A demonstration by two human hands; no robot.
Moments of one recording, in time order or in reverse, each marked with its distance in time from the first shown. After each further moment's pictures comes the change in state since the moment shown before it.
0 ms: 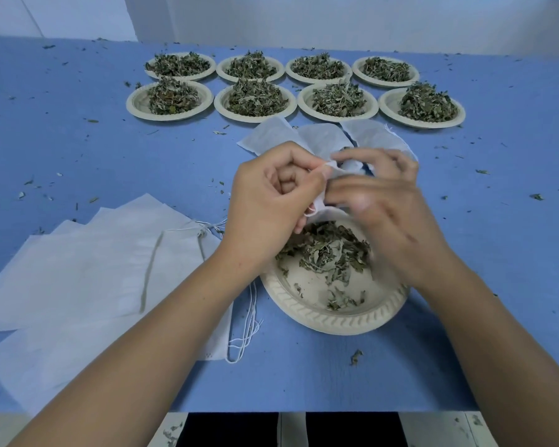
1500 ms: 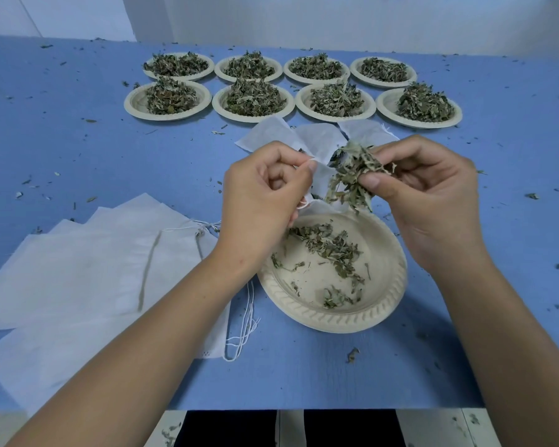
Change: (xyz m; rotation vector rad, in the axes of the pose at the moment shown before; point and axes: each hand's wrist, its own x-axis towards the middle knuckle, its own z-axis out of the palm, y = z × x) left_hand 0.004 -0.007 -0.001 0.062 0.098 -0.023; right_hand 0.004 0.000 -0.014 0.784 0.302 0.212
